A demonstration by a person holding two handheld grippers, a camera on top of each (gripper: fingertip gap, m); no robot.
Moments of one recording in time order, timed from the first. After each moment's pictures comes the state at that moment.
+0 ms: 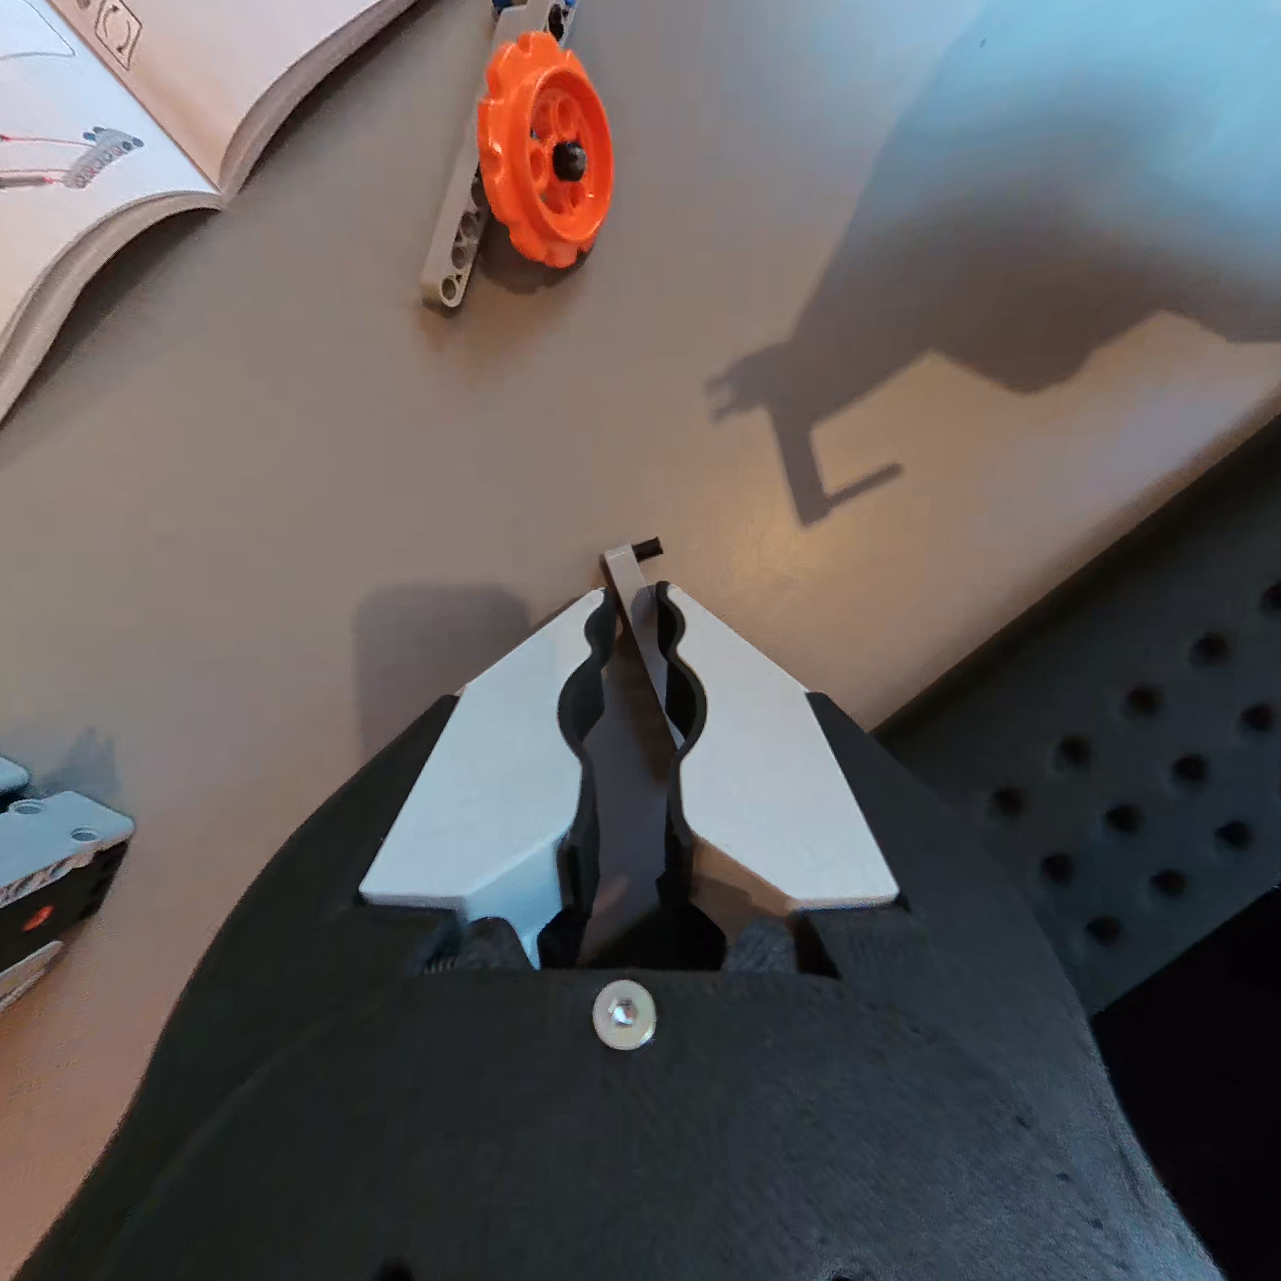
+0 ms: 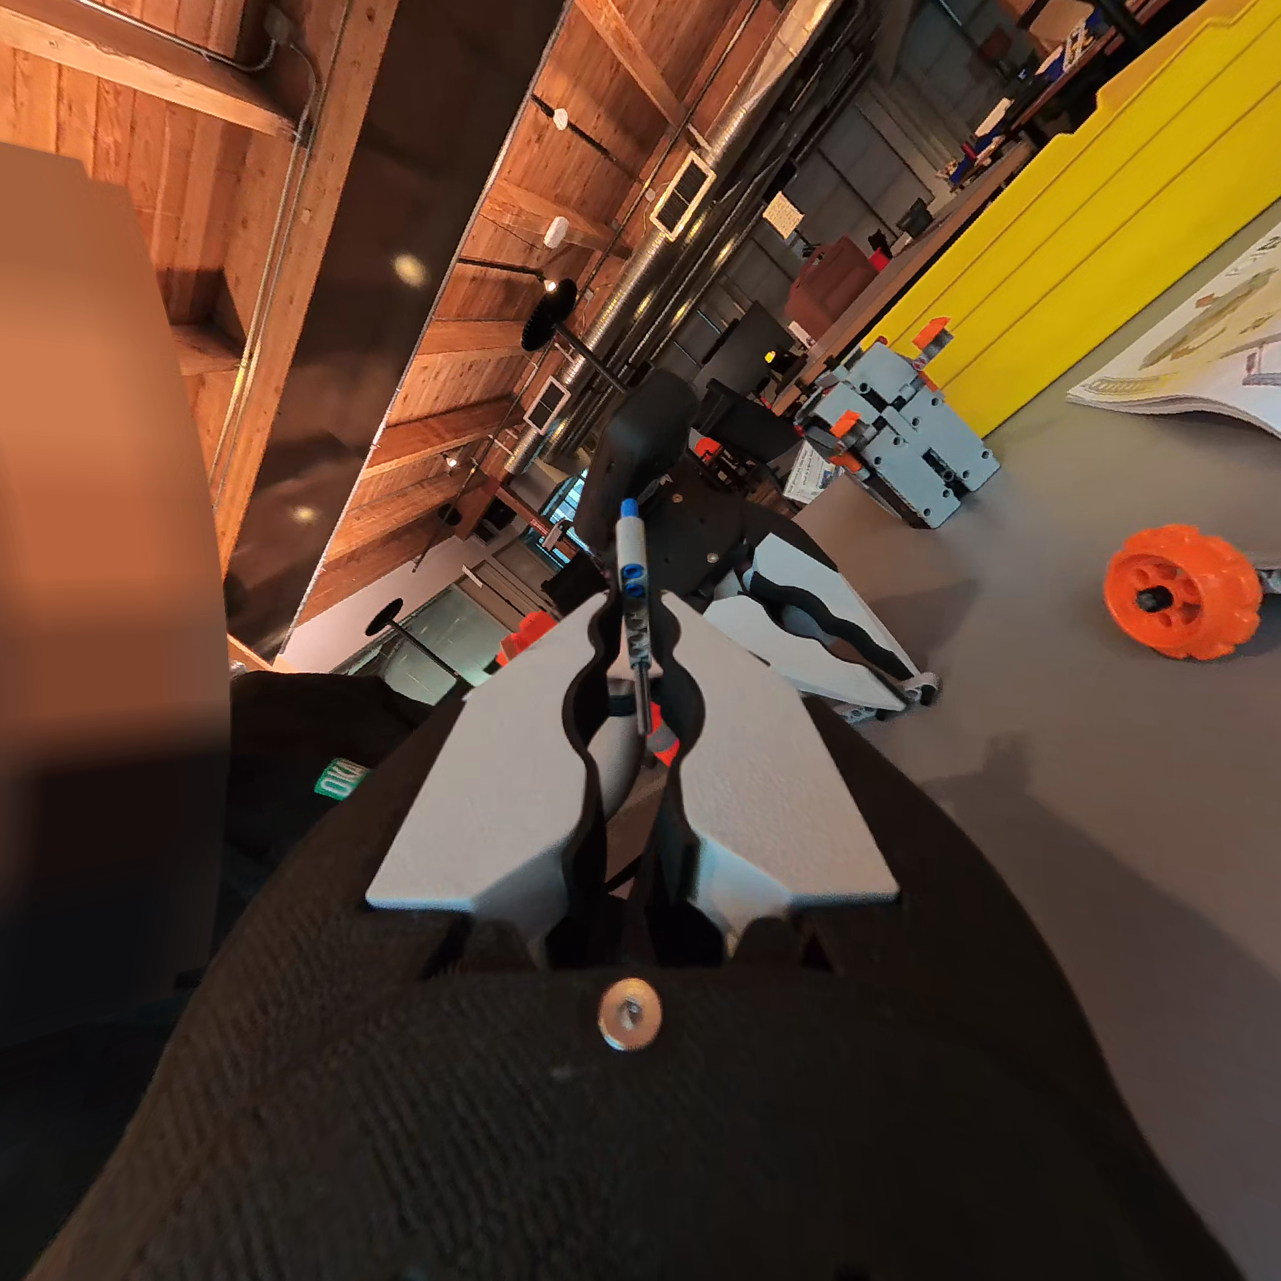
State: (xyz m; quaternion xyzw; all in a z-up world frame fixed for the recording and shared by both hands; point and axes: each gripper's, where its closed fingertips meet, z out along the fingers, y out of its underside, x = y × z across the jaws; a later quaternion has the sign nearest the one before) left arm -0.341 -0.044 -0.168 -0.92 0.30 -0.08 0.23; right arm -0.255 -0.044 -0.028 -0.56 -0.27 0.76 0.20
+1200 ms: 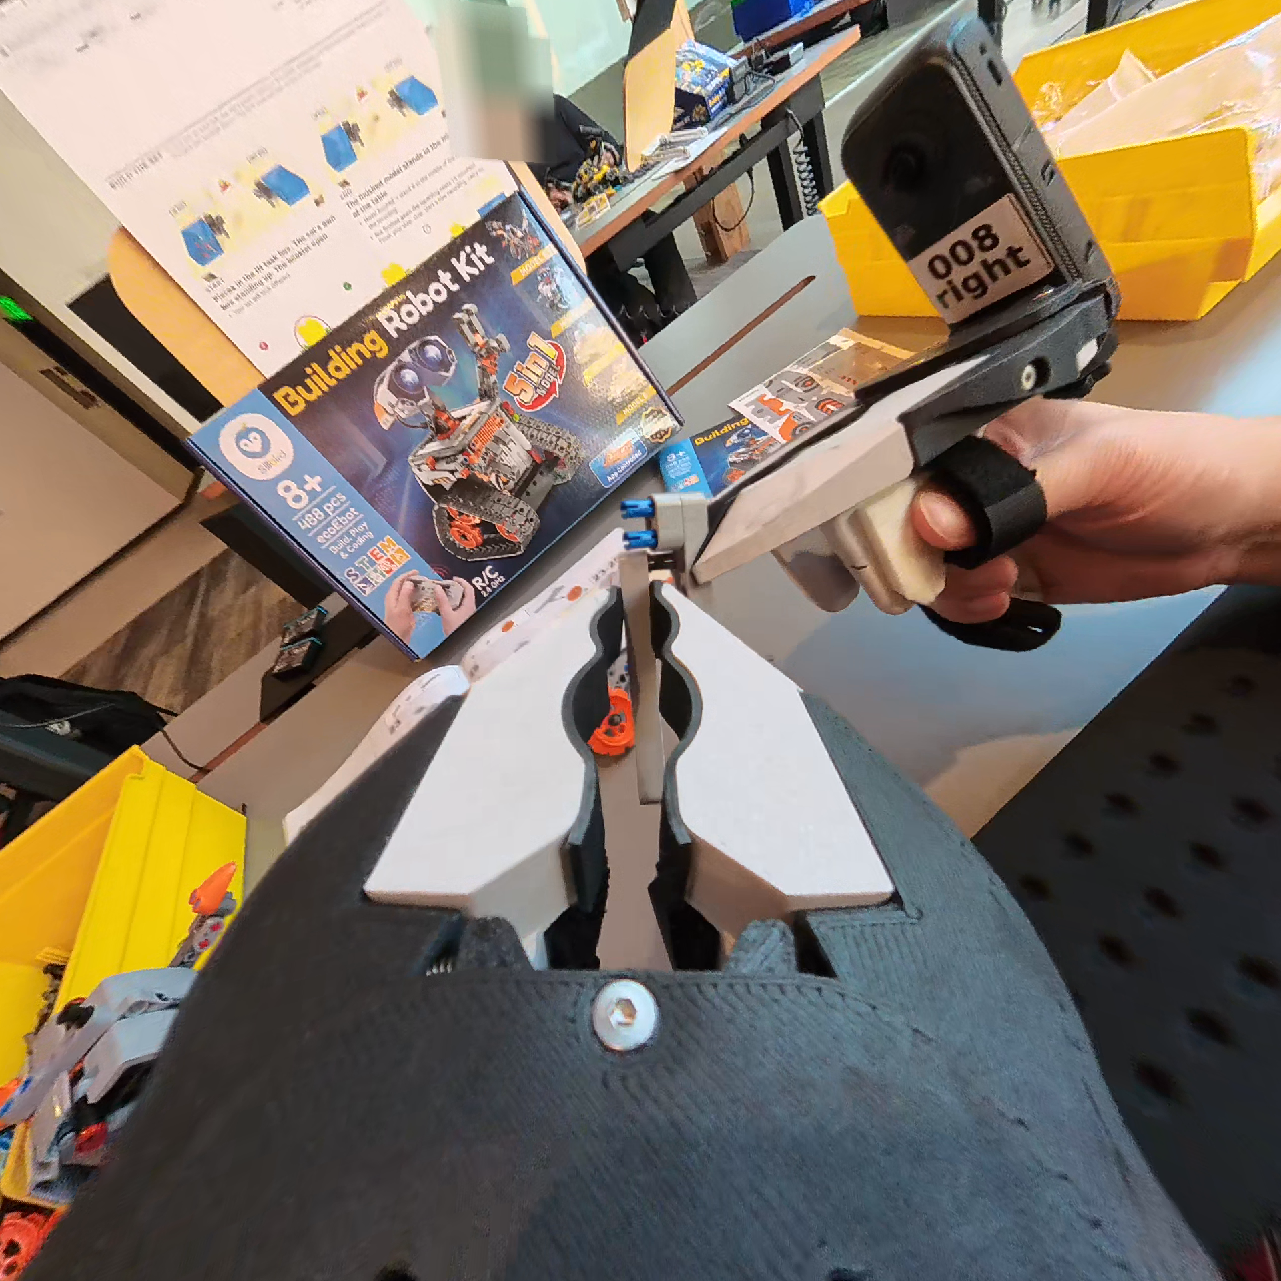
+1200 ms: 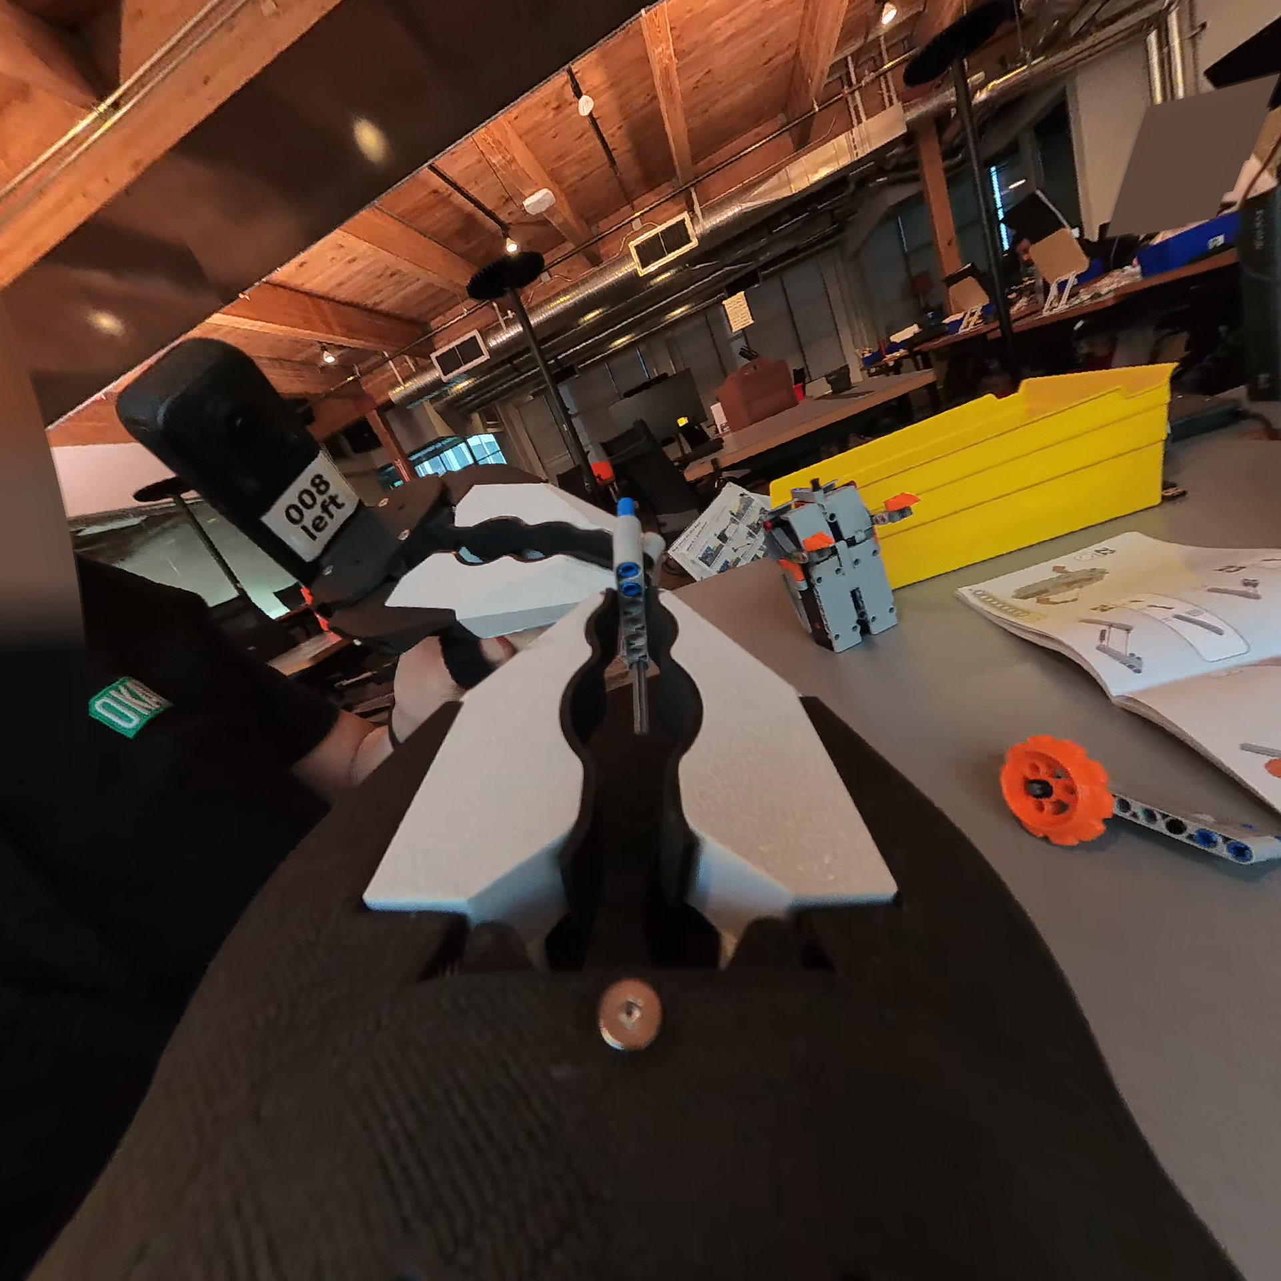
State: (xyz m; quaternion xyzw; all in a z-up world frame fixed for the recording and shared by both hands) left arm -0.255 -0.052 -0.004 -0.71 0.34 0.01 0.62; right arm -0.252 -0.059 -0.003 -0.50 -0.37 0.68 0.39
